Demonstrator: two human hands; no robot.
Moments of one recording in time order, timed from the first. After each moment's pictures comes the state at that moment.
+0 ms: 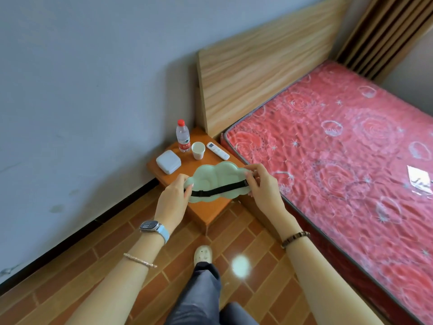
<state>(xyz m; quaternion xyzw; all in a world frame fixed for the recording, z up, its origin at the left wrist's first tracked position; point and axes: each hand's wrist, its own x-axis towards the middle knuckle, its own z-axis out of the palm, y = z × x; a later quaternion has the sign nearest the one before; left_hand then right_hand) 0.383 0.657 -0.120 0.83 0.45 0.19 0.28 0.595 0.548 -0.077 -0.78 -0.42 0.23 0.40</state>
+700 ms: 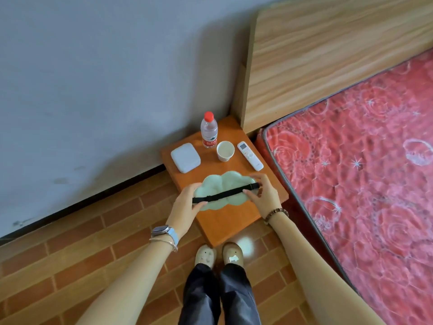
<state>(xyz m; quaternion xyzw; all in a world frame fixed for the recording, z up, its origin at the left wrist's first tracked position) 0.441 0.777 -0.270 0.69 0.54 0.17 0.46 0.677 0.736 -0.254 -0.76 -0.44 0.39 0.28</state>
